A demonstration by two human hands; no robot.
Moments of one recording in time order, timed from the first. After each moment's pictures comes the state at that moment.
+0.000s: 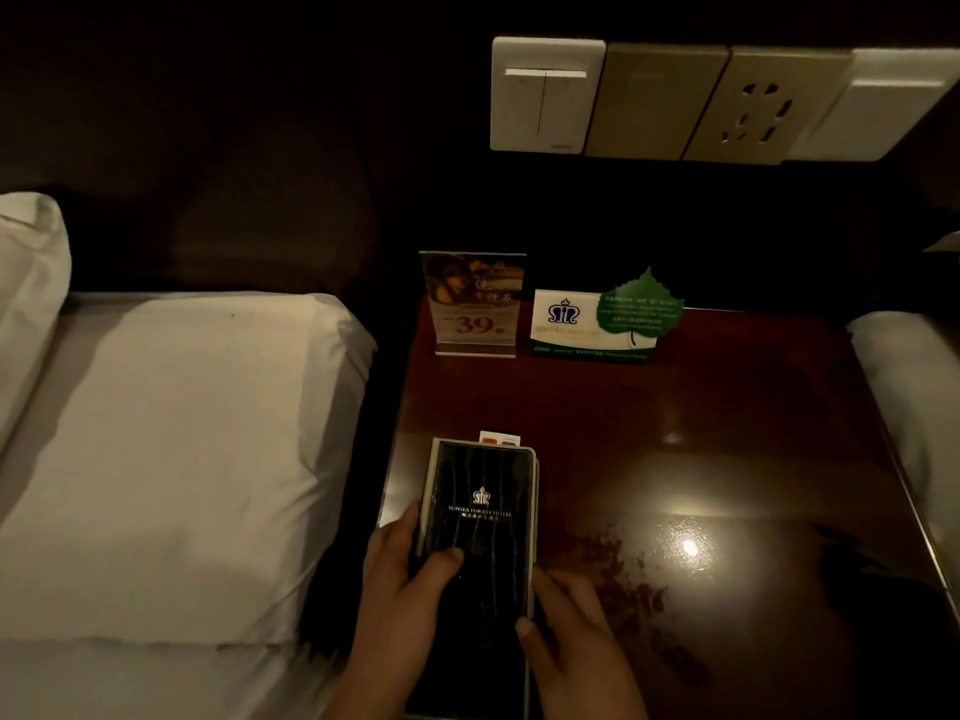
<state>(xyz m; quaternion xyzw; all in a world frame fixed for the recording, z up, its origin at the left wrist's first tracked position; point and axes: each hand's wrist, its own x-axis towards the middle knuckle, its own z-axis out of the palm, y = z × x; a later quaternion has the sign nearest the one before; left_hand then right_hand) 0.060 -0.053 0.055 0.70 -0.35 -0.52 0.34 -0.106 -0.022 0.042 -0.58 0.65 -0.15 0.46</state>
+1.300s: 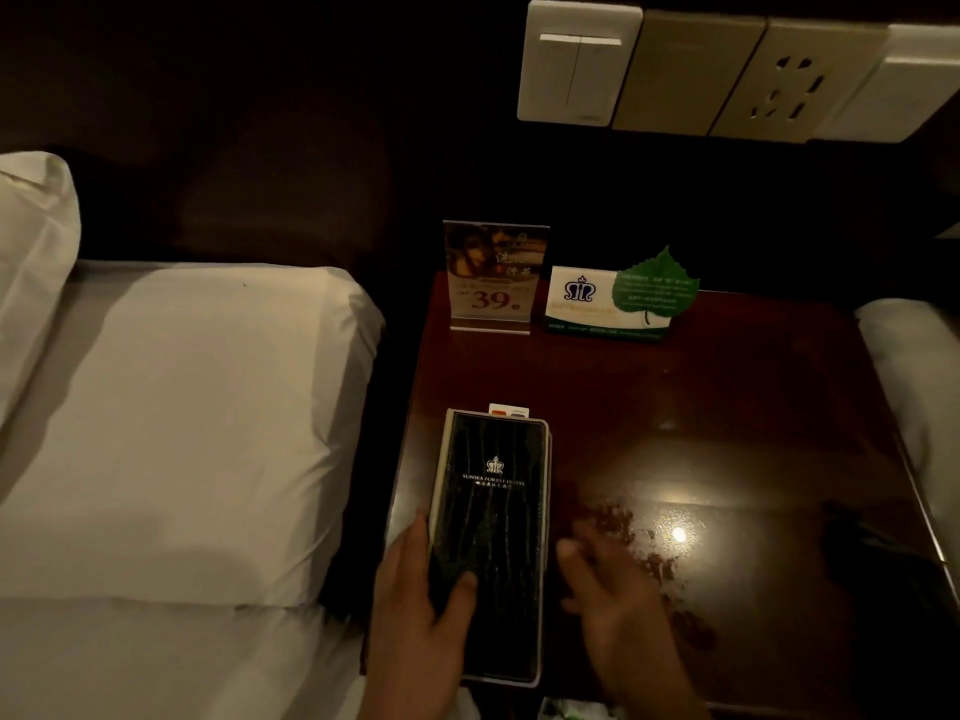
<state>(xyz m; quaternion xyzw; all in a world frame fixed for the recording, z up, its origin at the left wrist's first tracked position) 0.065 -0.005 0.041 0.74 -0.50 -0.38 0.25 -0.102 -0.027 0.045 -0.39 0.74 -0.25 0.49</state>
